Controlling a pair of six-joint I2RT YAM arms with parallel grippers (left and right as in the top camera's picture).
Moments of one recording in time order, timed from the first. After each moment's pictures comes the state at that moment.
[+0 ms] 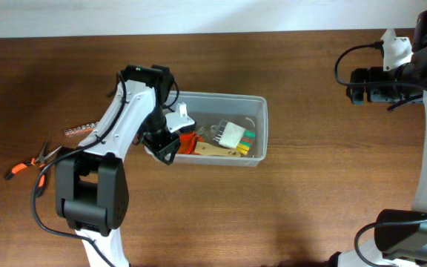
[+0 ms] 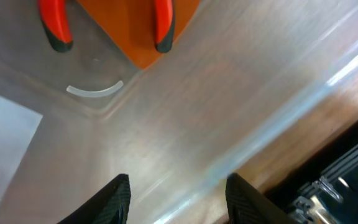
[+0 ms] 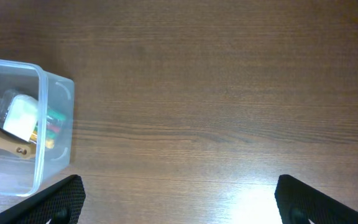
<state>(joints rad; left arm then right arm) -0.26 2.03 1.66 -1.47 0.12 0.61 -0.23 1.75 1.99 -1.43 -0.13 -0.21</state>
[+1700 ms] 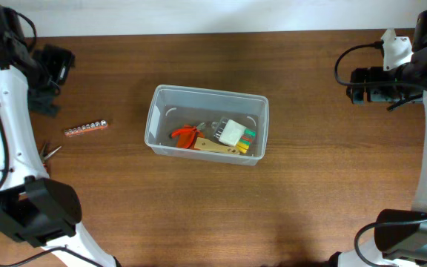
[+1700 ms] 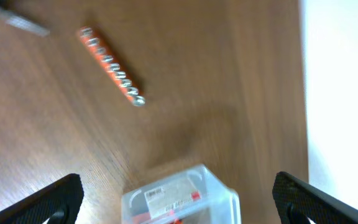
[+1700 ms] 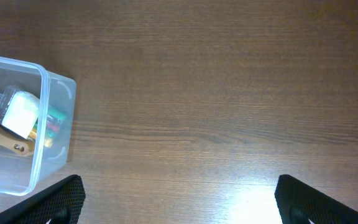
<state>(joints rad) 0.29 1.98 2.13 -1.36 0.13 -1.00 -0.23 1.75 1.99 -1.42 -0.13 -0.21</state>
